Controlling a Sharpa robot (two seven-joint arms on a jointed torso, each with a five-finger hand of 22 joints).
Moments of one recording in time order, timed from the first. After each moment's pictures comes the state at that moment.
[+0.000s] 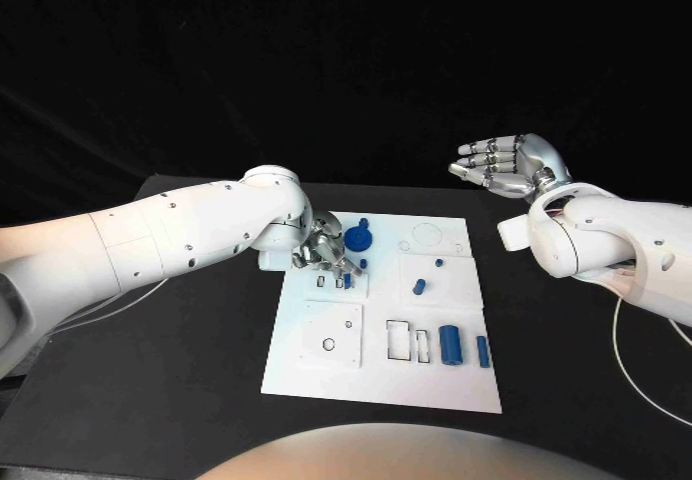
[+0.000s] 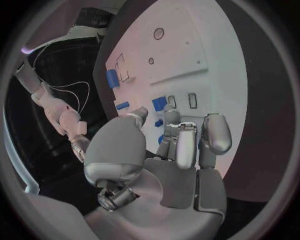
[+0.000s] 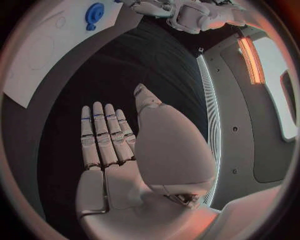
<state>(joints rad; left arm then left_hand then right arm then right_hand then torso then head) 1.29 -0.54 -0.09 1.29 -0.96 0.40 -0.54 1.07 -0.08 0.26 0.29 0.06 0.74 0.10 0.87 0.52 1.09 0.03 1.16 0.79 1.47 -0.03 1.47 1.31 0.10 1.30 0.07 1.41 1.14 1.31 -0.88 -0.16 1.49 -0.39 -0.61 0.28 1.48 -0.17 0.13 0.27 0.13 0.87 0.22 0.10 0.22 0.97 0.21 0.07 0.06 0.91 0.18 0.14 0.20 0.17 0.72 0.29 0.06 0.34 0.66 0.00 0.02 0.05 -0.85</state>
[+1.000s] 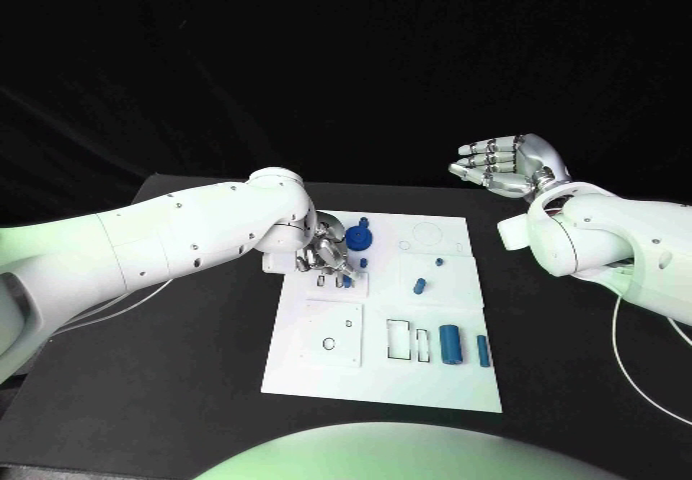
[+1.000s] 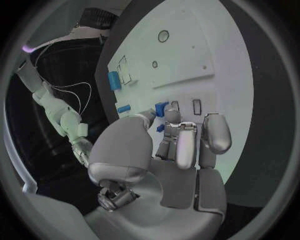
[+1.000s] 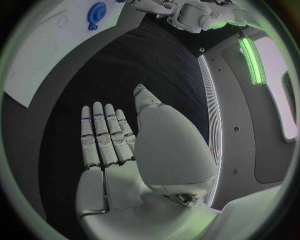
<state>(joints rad) 1.29 -0.53 -0.09 1.28 -0.93 0.42 -0.54 1.19 -0.01 0.34 0.29 0.06 0.73 0.10 0.86 0.54 1.09 0.03 1.15 0.78 1.47 -0.03 1.47 1.31 0.10 1.30 0.08 1.41 1.14 1.31 -0.87 -0.17 1.47 -0.39 -0.60 0.27 1.48 -0.17 0.13 0.27 0.13 0.87 0.22 0.10 0.22 0.97 0.22 0.07 0.06 0.91 0.18 0.14 0.20 0.17 0.72 0.29 0.06 0.34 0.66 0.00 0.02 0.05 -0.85</state>
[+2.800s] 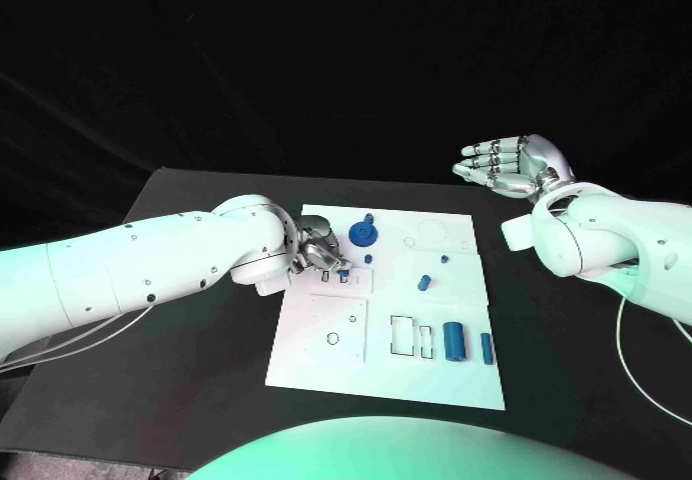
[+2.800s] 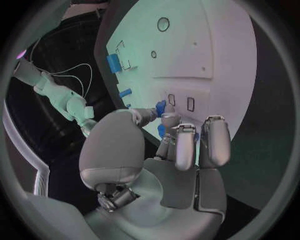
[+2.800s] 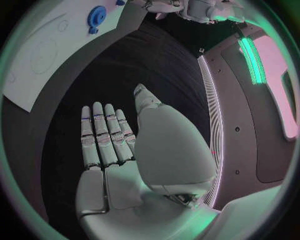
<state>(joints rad) 1.21 -0.71 -0.08 1.51 -0.99 0.02 -0.51 1.17 -0.17 0.78 0.26 0.08 0.75 0.08 0.90 0.66 1.20 0.00 1.18 0.84 1.46 -0.05 1.51 1.31 0.08 1.37 0.05 1.46 1.27 1.30 -0.88 -0.17 1.47 -0.38 -0.59 0.26 1.48 -0.17 0.12 0.27 0.13 0.87 0.22 0.10 0.22 0.97 0.22 0.07 0.06 0.91 0.18 0.14 0.20 0.17 0.72 0.29 0.06 0.33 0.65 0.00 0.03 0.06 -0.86</state>
